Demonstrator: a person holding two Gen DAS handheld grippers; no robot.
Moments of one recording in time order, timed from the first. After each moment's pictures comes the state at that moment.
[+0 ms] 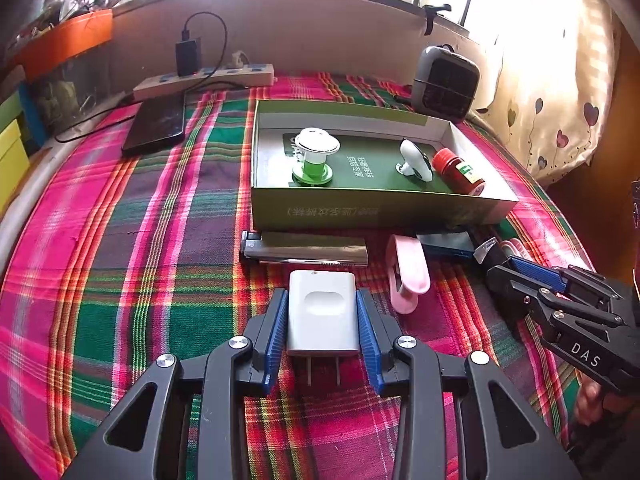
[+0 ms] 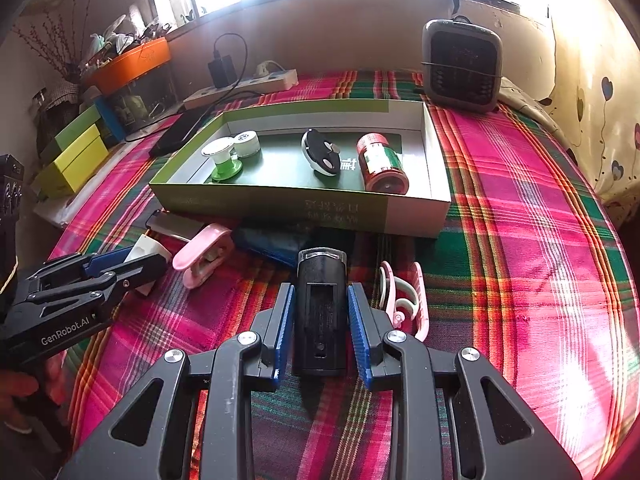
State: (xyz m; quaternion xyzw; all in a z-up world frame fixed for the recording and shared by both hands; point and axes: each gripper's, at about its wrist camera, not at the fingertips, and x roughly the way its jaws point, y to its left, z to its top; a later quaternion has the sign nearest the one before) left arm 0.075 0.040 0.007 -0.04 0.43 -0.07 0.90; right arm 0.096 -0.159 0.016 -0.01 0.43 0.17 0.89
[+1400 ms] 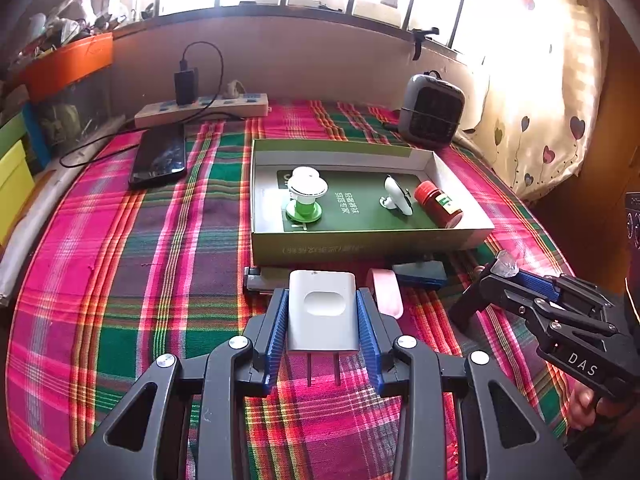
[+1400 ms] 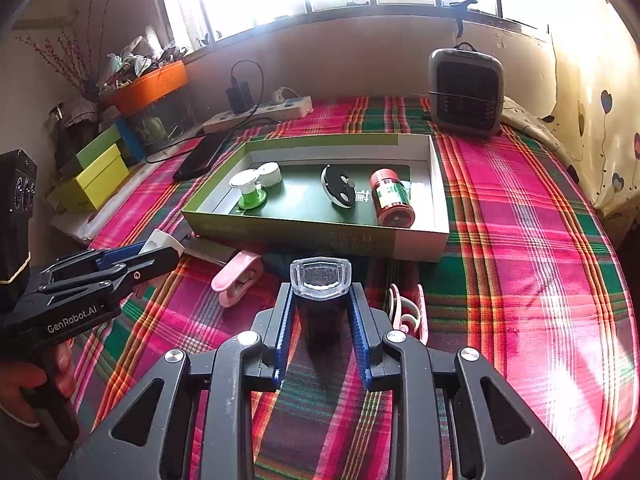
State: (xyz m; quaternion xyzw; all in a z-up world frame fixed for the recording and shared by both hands) left arm 0.067 0.044 0.037 -0.04 0.39 -0.08 0.91; right arm 0.085 -0.158 0.041 0.01 0.40 0.19 0.90
